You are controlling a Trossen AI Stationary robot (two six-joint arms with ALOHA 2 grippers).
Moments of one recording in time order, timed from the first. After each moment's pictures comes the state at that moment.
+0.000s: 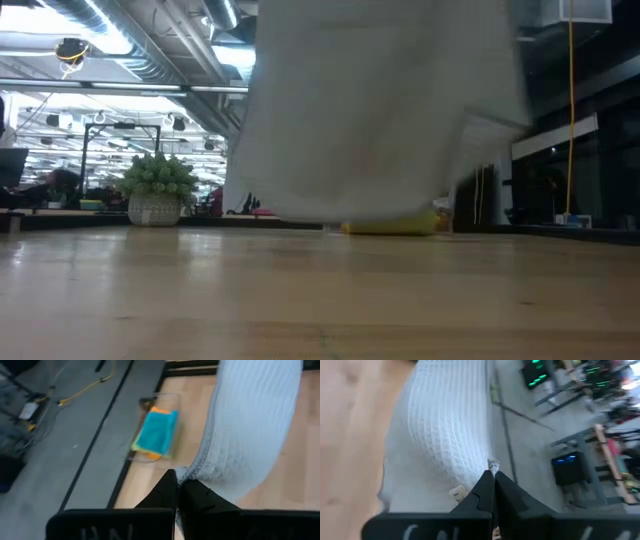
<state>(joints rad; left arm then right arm) -0.21 1.59 2.19 -1.48 -0.64 -0.21 0.54 1.52 2.05 -1.57 0.90 0.13</state>
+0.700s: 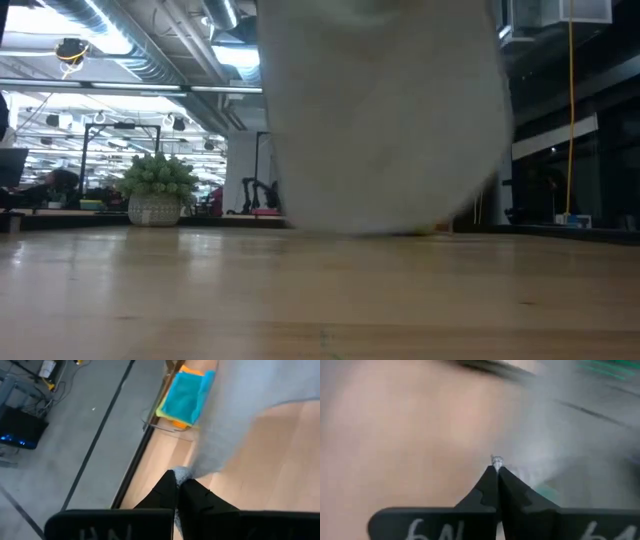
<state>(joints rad) -0.05 1.61 2.12 -1.56 -0.62 -0.22 0.31 1.49 2.02 -1.36 0.43 -0.07</state>
